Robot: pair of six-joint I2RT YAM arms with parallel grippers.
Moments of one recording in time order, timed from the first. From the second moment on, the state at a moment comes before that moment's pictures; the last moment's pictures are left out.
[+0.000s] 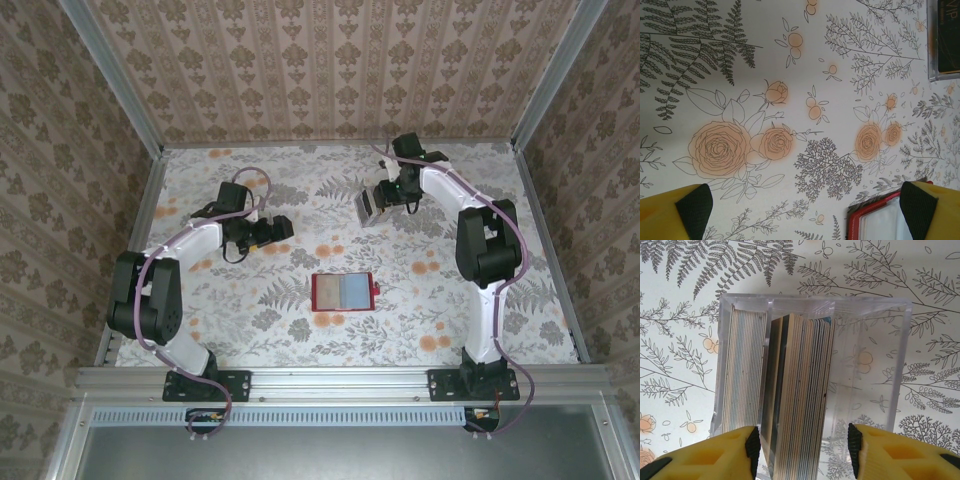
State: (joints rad) left arm -0.28 1.62 1.00 -0.44 0.42 -0.43; right arm 0.21 2.10 1.73 -0.77 -0.13 0.01
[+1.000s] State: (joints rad) left arm -0.29 1.64 1.00 -0.41 0.42 -0.43; right arm 0.29 2.14 1.77 -0.82 0.18 -0.08
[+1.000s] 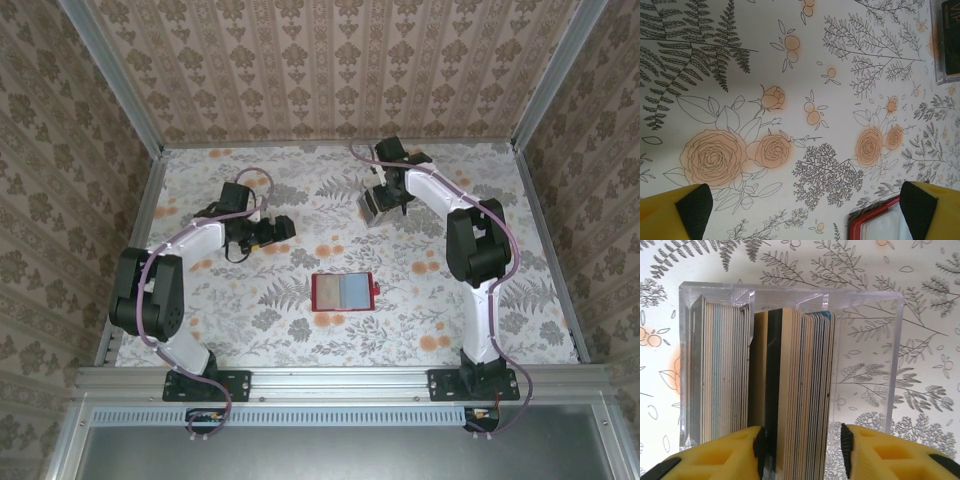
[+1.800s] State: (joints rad) left arm -0.31 1.66 1.00 -0.38 0.42 -0.44; right arm 0.32 2.14 1.77 -0.78 0.32 -0.14
